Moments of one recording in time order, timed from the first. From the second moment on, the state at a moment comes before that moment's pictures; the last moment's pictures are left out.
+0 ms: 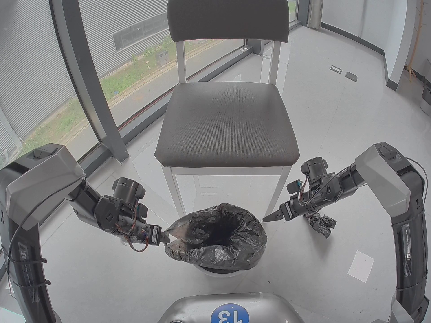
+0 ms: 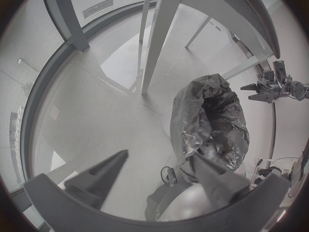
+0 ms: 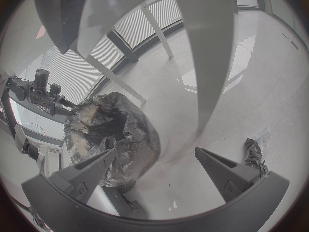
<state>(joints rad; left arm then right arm) -0.26 2.24 -1.02 -0.13 -0.16 -0.11 0.21 2.53 -1.53 -0.02 0.50 -0.17</state>
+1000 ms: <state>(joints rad) -0.41 2.11 -0.77 -0.27 -0.19 -0.11 0.30 2.38 -1.35 -0.14 0.50 -0.17</state>
